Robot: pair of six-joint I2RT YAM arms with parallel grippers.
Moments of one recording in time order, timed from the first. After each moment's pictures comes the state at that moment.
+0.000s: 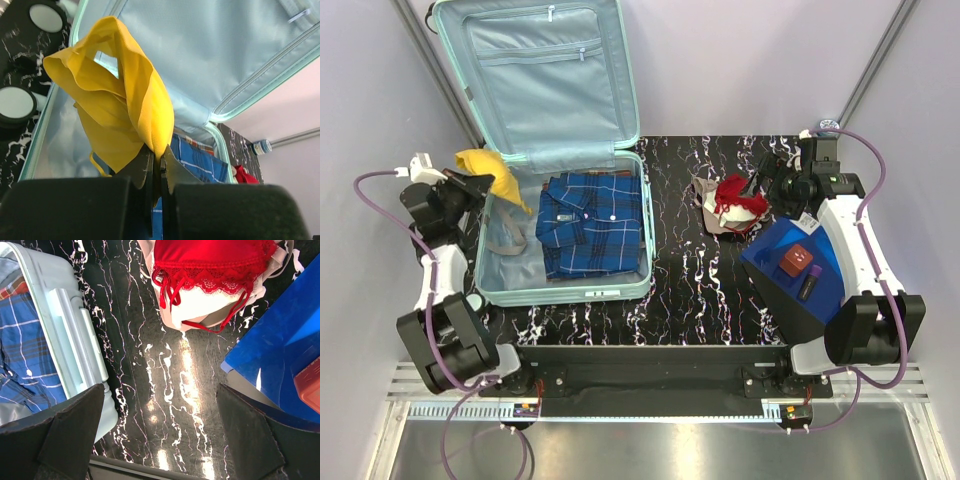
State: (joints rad) left arm 0.47 1.30 0.86 0.32 0.60 -0.70; right arm 0.01 1.44 1.39 -0.77 -0.25 0.46
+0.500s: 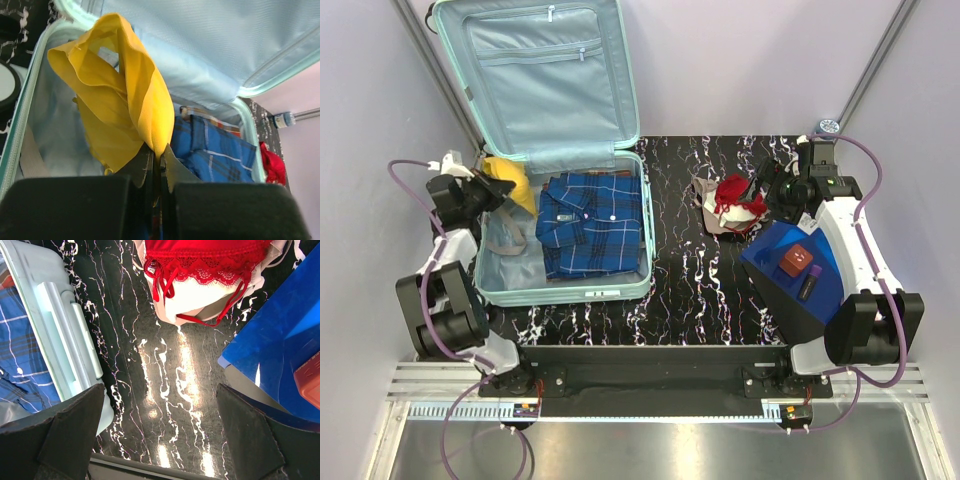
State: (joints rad) left arm 0.37 1.50 0.91 0.30 0.57 -0.60; right arm 0.01 1.44 1.35 -0.76 -0.25 0.46
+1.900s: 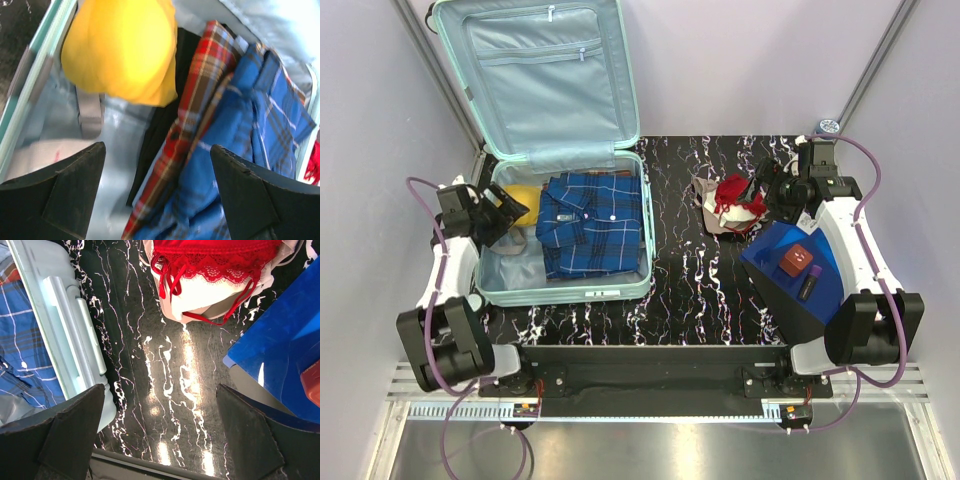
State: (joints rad) left arm 0.31 1.33 0.91 -0.29 0.33 -0.55; right arm 0.01 1.44 1.34 -0.76 -0.28 0.45
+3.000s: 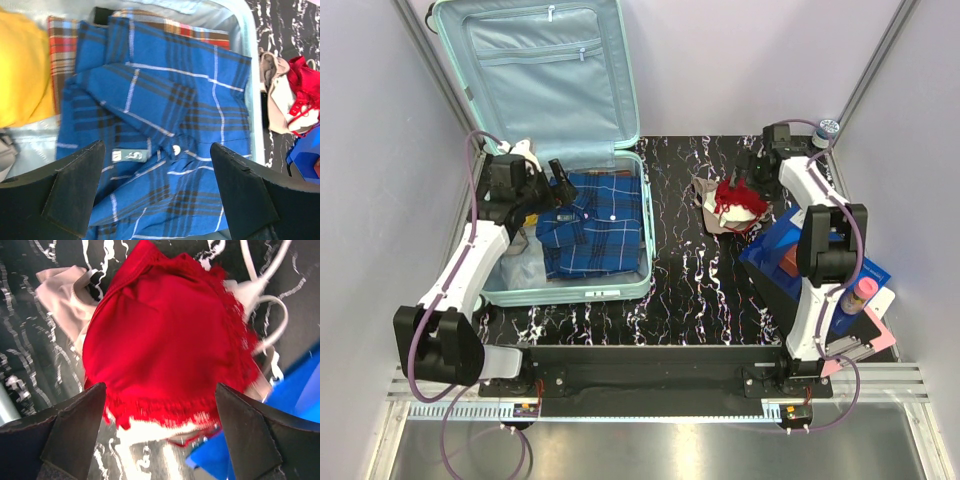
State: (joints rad) left arm -0.11 1.33 1.12 -0.38 0.17 -0.42; right arm 0.04 2.02 1.68 -0.65 -0.08 0.34
